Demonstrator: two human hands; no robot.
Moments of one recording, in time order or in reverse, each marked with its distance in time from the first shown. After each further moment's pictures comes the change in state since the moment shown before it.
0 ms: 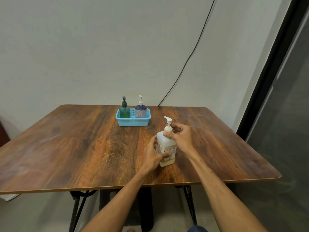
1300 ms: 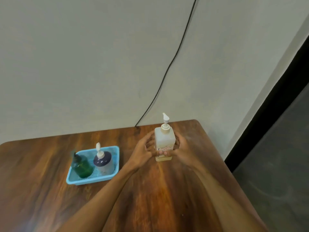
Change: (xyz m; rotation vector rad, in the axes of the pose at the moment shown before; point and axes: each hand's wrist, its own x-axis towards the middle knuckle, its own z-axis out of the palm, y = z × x) left_hand 0.336 0.085 0.057 -0.090 -0.329 -0.189; right_hand 0.302 0.031 -0.105 0.089 -0.276 0.290
